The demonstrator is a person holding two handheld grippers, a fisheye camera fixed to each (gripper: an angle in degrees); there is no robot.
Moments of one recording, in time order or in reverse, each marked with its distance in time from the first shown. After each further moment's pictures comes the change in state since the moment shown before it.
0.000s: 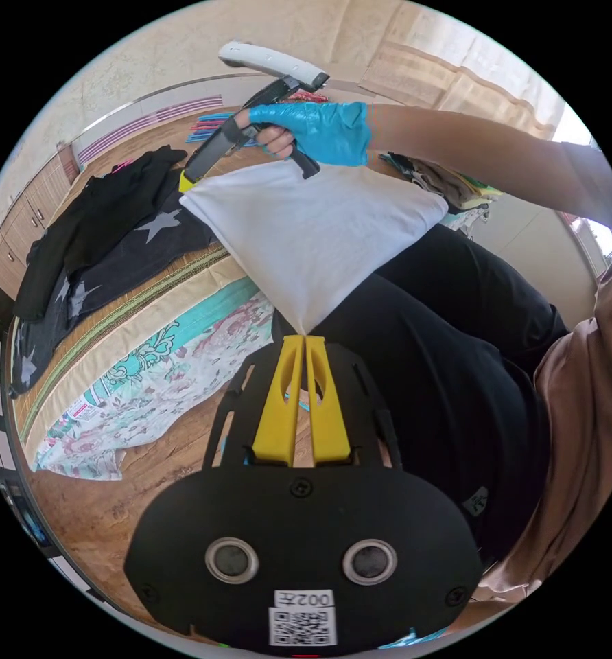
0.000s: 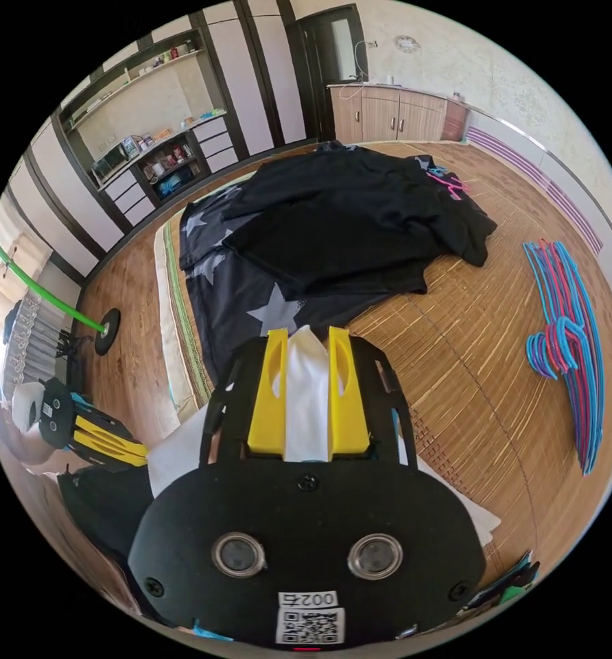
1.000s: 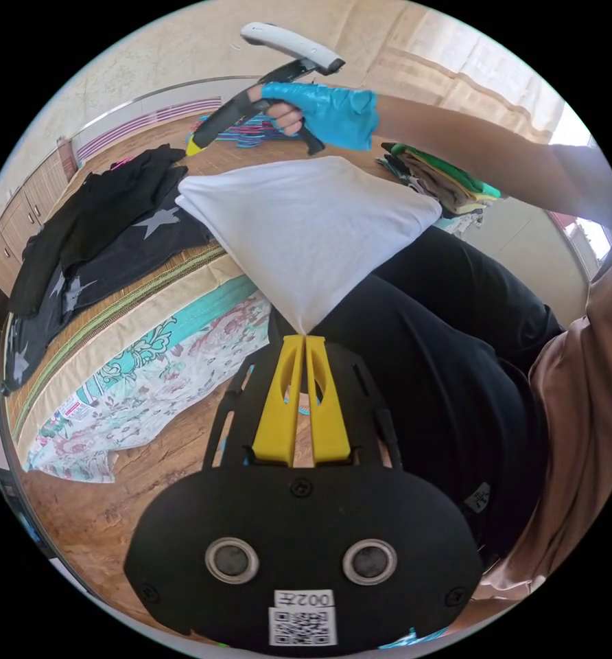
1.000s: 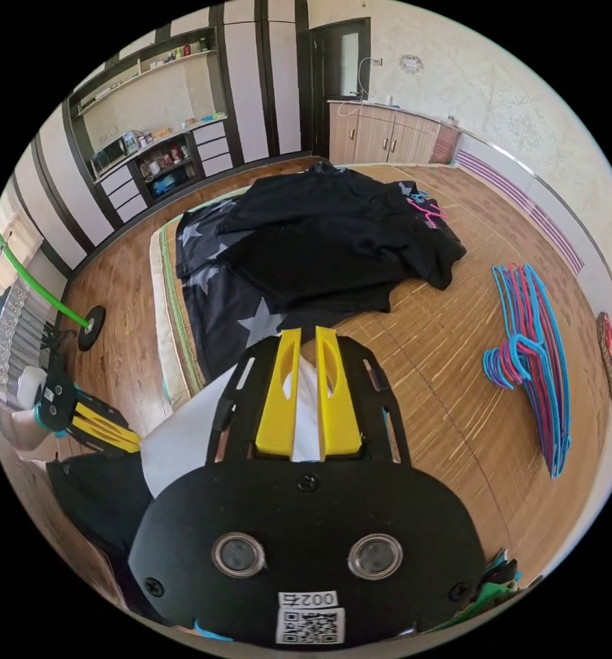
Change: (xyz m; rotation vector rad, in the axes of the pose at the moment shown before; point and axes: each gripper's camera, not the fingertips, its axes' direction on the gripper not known) left arm -0.028 0.007 0.001 0.020 0.031 -0.005; right arm 0.015 -0.026 -0.026 0.052 0.086 -0.053
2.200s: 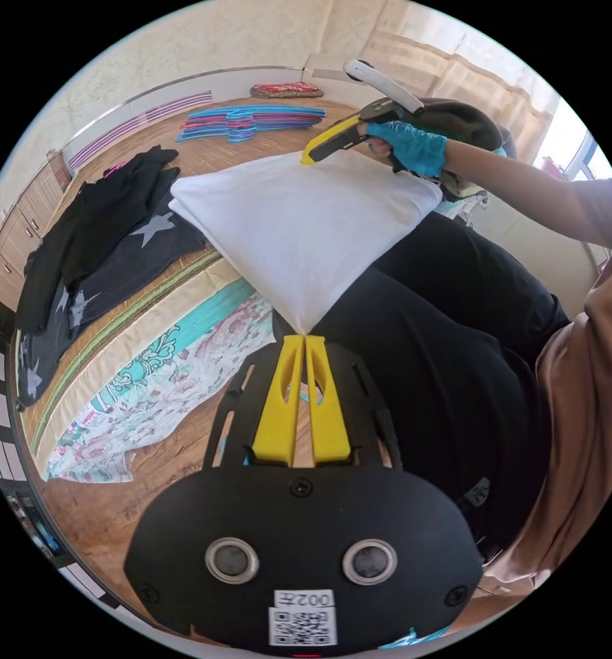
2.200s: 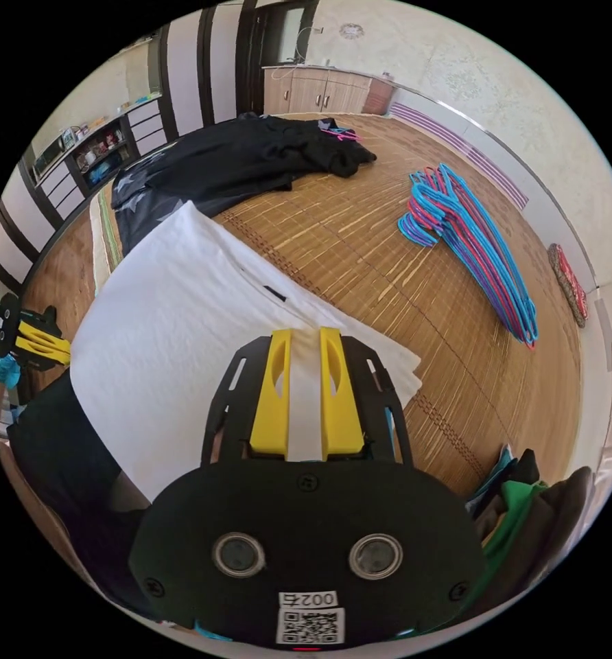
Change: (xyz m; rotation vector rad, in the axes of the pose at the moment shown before) left arm 0.023 -0.008 -0.026 -0.071 -0.049 0.045; right arm 0.005 0.178 0.003 -0.138 0.209 0.155
